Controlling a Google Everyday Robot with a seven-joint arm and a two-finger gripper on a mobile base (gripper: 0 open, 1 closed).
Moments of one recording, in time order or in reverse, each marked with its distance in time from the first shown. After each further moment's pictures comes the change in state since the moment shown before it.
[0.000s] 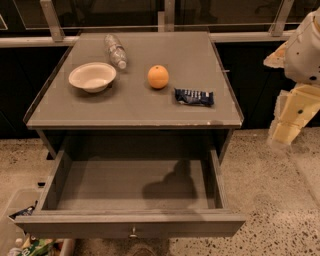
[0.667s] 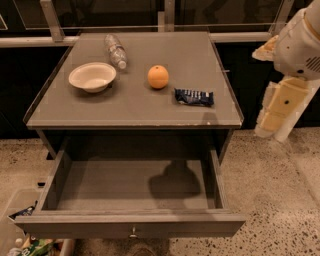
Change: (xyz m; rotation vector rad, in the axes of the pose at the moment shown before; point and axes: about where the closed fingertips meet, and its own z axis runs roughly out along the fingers) arm -0.014 -0.024 0.013 0.020 -0.086 -0.033
